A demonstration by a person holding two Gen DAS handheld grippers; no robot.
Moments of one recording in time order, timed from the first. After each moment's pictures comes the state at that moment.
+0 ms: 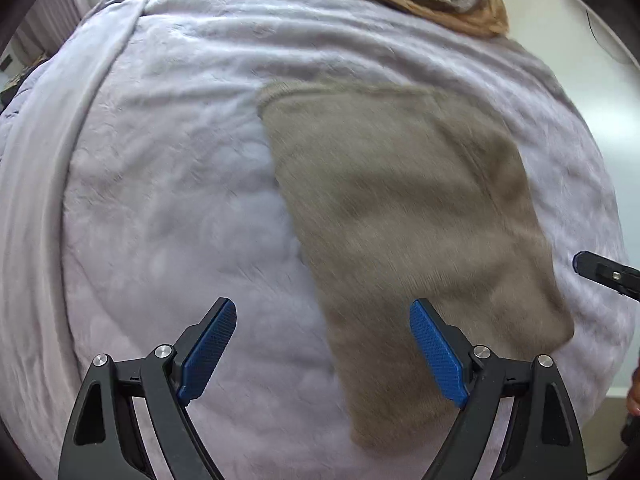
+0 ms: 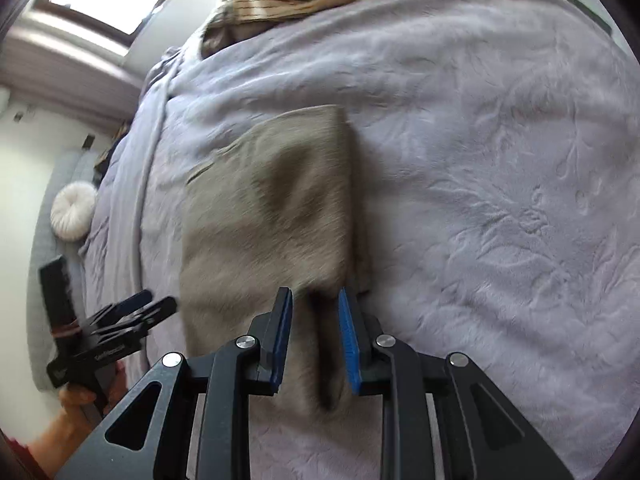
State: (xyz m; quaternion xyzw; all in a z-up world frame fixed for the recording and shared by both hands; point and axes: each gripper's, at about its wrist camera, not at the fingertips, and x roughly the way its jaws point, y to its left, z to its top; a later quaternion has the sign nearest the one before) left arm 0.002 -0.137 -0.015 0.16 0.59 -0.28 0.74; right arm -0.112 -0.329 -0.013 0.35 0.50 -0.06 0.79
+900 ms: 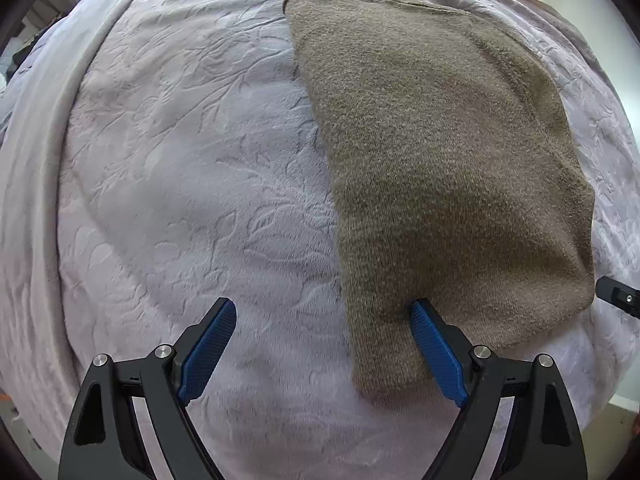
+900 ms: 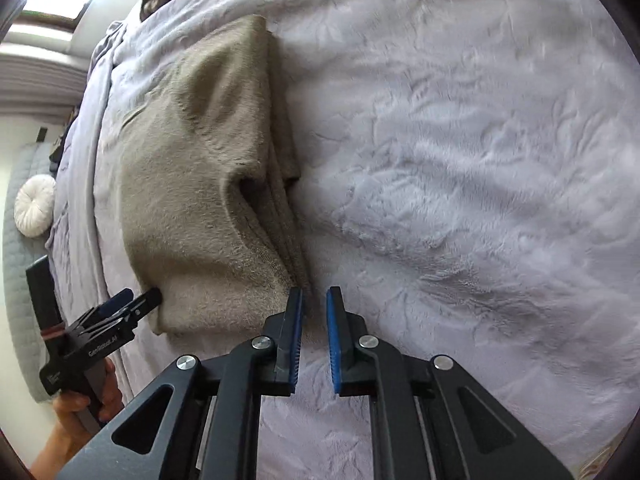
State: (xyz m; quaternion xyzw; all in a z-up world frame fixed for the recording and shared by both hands) left arm -0.041 -0.118 -0.044 0.17 0.65 -0.22 0.71; right arm -0.143 -0.323 -0.049 0.37 0.59 -0.12 0.71
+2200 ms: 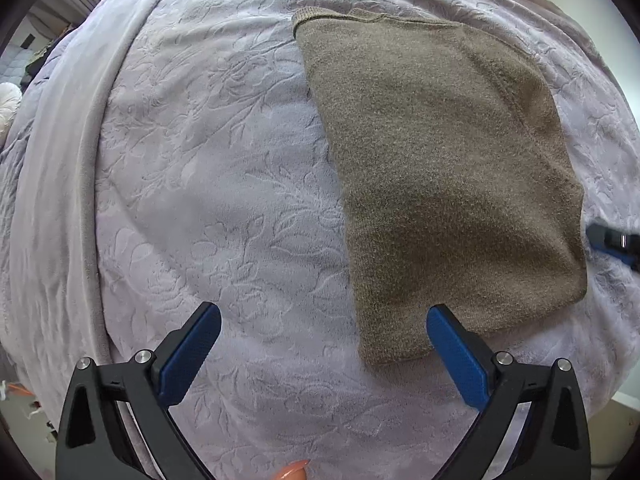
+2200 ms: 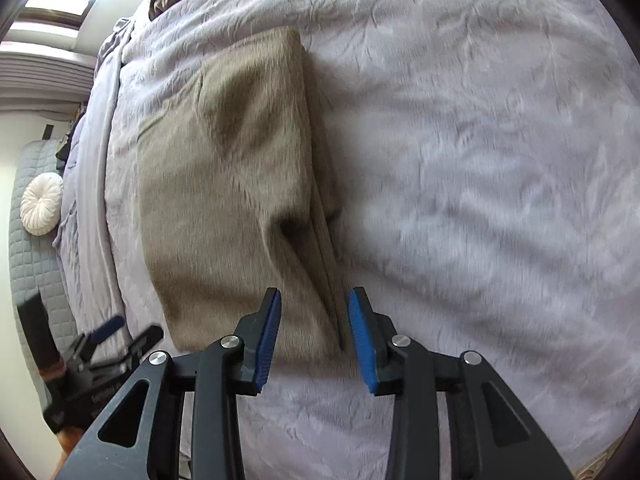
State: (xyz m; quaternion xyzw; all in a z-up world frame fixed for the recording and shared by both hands) left arm -0.052 -0.125 -0.001 0.20 0.64 -0.19 0.71; right arm -0.104 -0.328 -0.044 0.37 0.59 -0.10 0.71
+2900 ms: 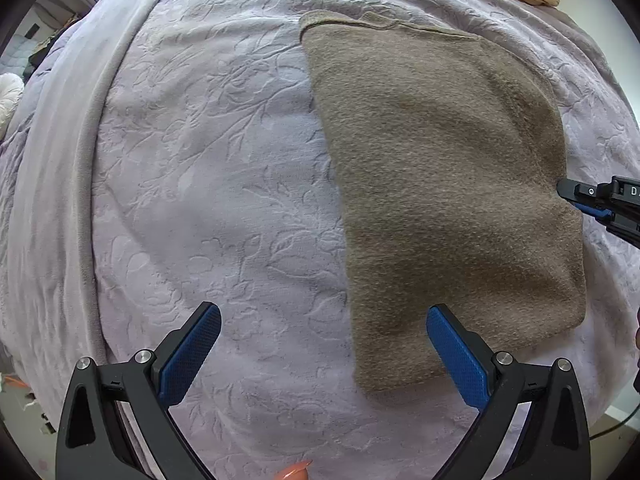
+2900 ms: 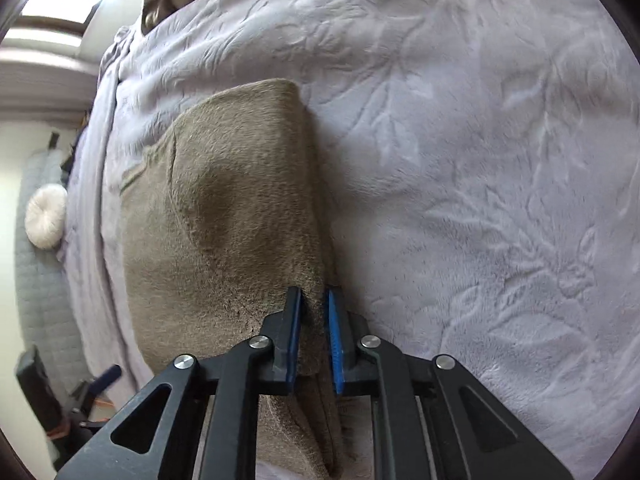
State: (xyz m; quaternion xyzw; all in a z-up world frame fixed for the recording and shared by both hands) left arm -0.031 -0.134 -0.006 0.18 0.65 -0.18 0.71; right arm -0.044 -0.373 -0.077 0.39 0.58 -0.09 0.72
